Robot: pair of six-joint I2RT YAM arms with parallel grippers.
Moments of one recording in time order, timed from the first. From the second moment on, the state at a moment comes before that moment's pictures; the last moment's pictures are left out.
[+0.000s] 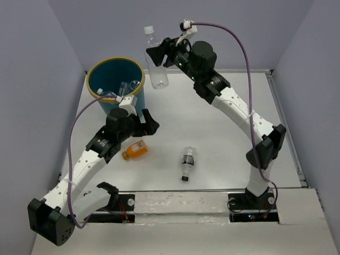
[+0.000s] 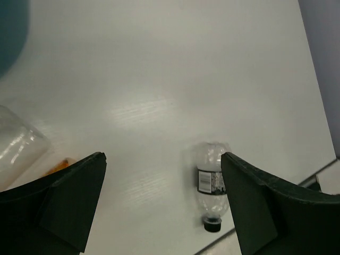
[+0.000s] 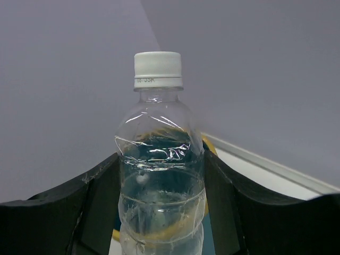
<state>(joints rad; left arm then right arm) -0.46 0.92 0.82 -0.33 0.08 -0.52 0.72 1.84 2.01 0.02 -0.05 0.32</state>
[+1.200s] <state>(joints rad) -0.93 1.42 0.70 0.00 0.09 -0.68 0.82 1.98 1.95 0.23 -0.07 0.32</state>
